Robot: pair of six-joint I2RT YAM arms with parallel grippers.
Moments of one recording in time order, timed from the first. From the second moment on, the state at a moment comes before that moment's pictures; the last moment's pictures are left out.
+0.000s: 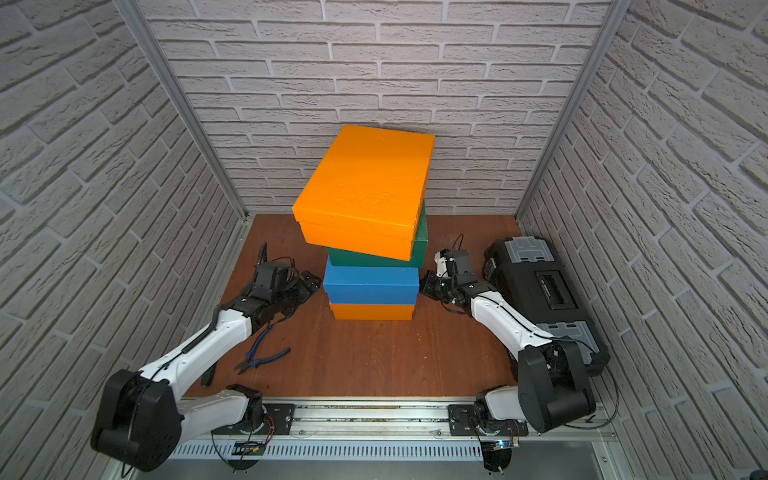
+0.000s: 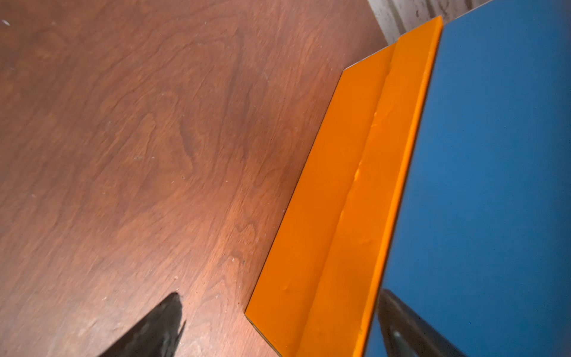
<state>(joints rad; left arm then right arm) -0.31 1.19 0.71 -0.32 0.08 -0.98 0.23 1.38 0.85 -0.30 -0.40 0.67</state>
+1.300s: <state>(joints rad) -0.39 1.18 1.06 -0.37 0.03 -0.93 0.23 1.34 1.31 -0.56 -0.29 0.58</state>
